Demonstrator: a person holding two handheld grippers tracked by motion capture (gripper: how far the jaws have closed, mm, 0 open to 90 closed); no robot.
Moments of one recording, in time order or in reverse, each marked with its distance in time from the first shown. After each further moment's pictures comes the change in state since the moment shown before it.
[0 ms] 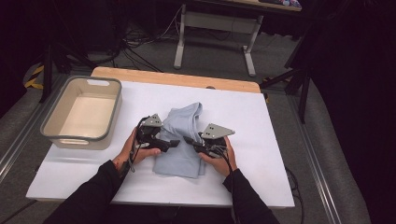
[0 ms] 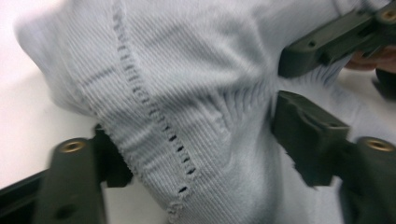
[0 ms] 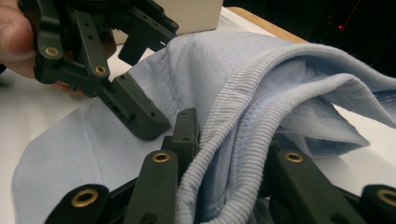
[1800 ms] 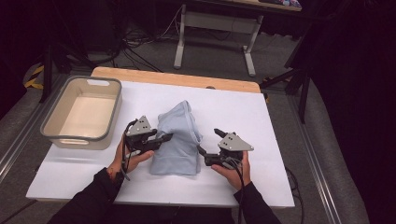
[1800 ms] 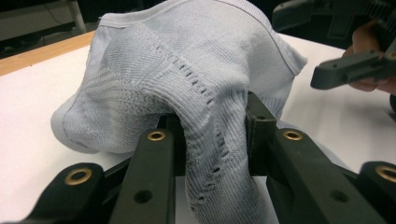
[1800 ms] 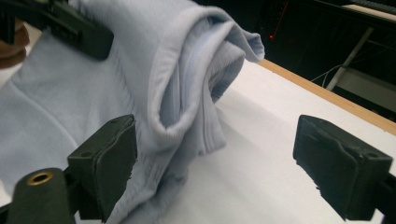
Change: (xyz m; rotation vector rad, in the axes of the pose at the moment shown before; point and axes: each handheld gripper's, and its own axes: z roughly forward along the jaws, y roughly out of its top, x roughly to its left) left arm -0.024 -0.003 -0.042 -0.183 0.082 0.052; right arm 0.014 -0.015 -0.053 -0.045 -0.244 0.010
